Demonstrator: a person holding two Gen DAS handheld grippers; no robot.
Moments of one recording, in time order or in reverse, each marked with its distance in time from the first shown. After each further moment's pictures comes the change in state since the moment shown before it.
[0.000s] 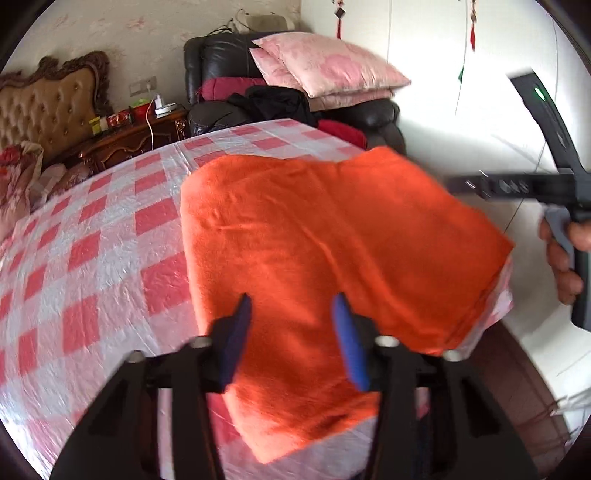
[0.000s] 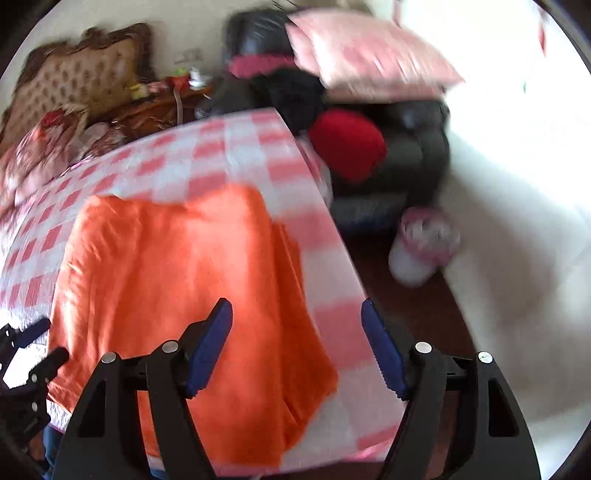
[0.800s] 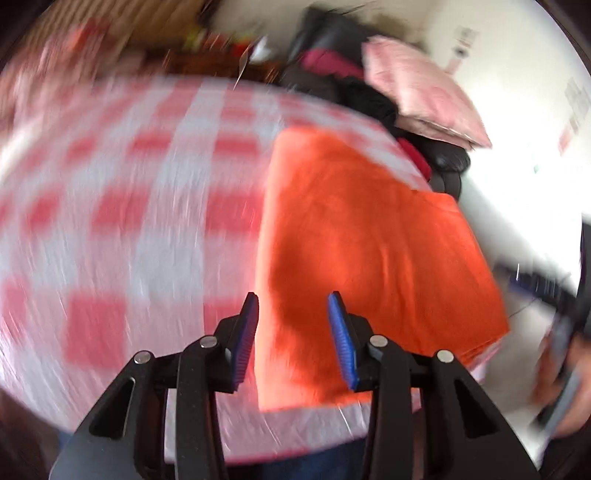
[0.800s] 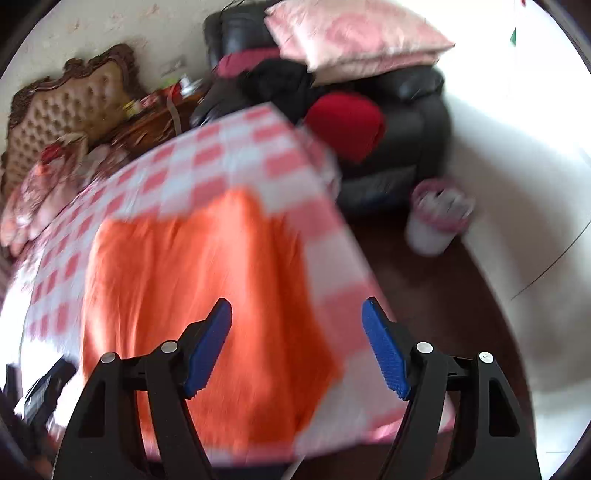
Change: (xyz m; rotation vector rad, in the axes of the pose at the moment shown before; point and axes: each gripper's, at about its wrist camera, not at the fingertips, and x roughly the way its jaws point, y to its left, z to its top) left arm -0.014 0.052 -0.021 -0.532 0.114 0.036; right arm -0.004 -0.027 -0.016 0.164 0.098 0.109
